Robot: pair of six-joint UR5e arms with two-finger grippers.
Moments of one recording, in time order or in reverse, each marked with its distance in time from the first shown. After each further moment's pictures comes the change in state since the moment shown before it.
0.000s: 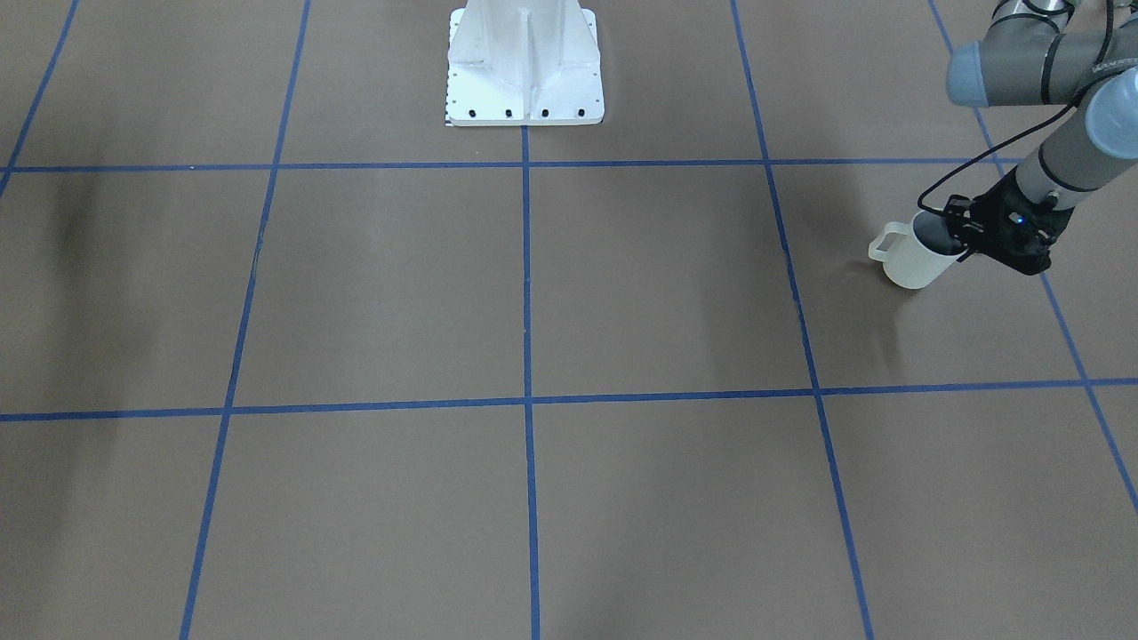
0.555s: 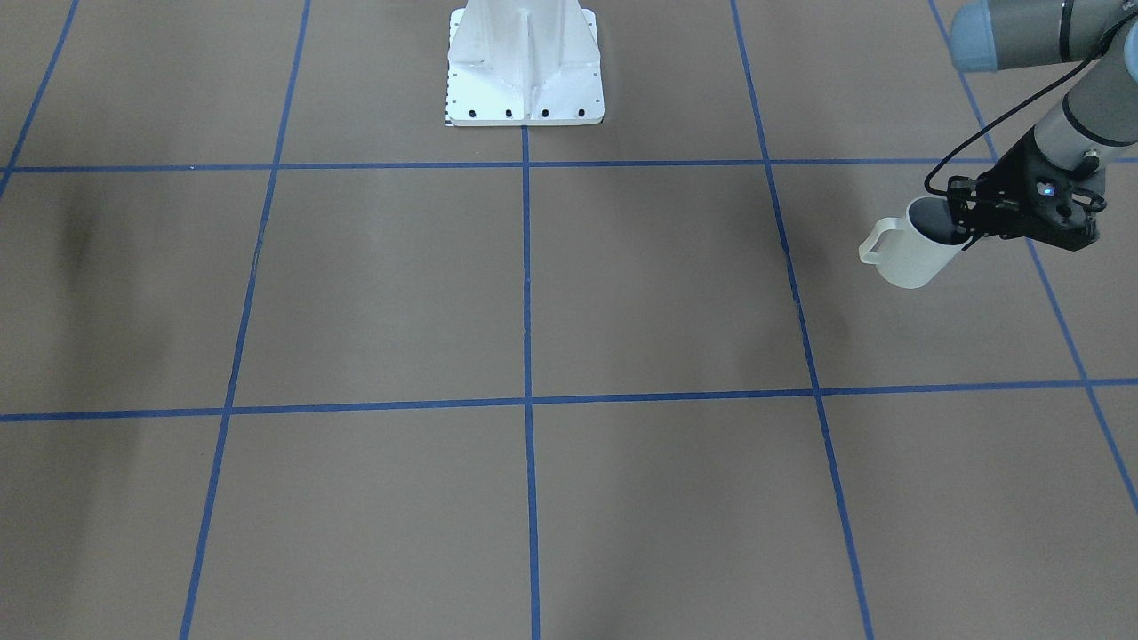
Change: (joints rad) left arm -0.059 -0.107 -0.153 0.182 -0.039 -0.339; right arm -0.020 0.072 0.000 0.019 -0.017 0.059
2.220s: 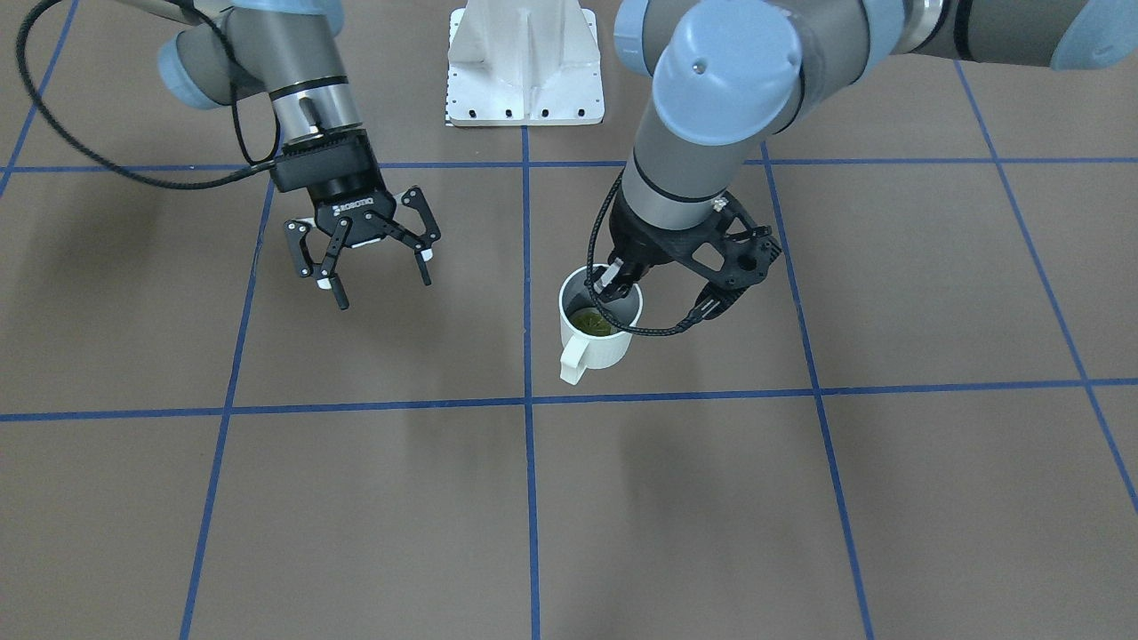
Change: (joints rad) left arm 0.255 -0.920 0.448 0.310 0.051 -1.386; right arm -0.849 0.380 0.044 0.334 -1.209 0.614
